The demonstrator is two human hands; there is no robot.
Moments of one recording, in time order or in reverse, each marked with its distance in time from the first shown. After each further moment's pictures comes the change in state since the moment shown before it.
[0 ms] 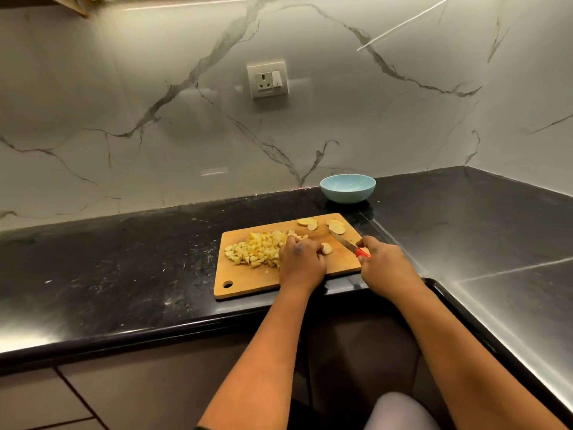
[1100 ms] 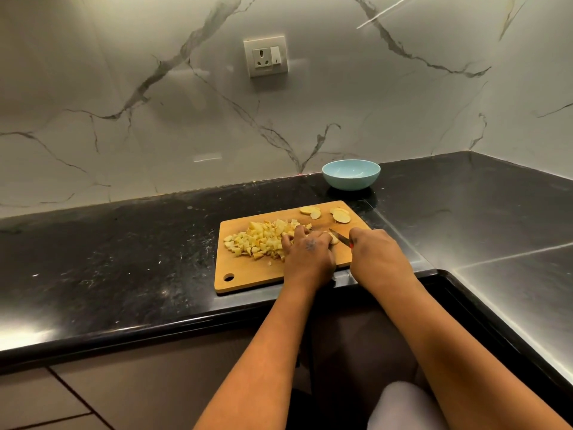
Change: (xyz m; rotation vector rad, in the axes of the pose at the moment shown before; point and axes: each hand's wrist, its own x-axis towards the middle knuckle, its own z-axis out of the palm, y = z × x) left_hand -0.008 0.003 -0.004 0.080 -0.122 0.100; right_hand -0.013 -0.048 0.001 -0.199 0.039 -0.027
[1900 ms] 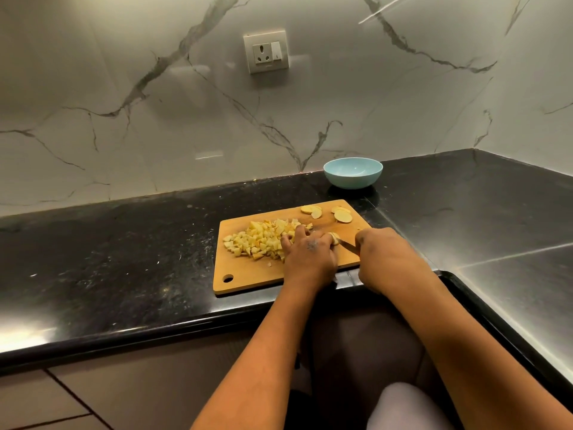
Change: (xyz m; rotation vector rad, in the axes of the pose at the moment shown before) left_hand 0.002 0.000 0.000 0.019 -0.039 -0.011; right_hand -0.005 -0.005 -0.028 -0.134 -0.236 0.032
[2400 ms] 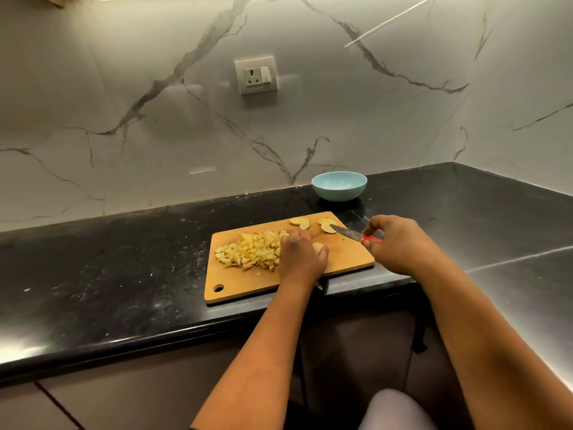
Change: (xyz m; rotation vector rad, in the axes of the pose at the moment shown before) left_hand 0.015 0.011 0.001 -0.148 0.168 -0.133; right_hand 0.001 0.051 -0.026 0.397 0.170 -0.039
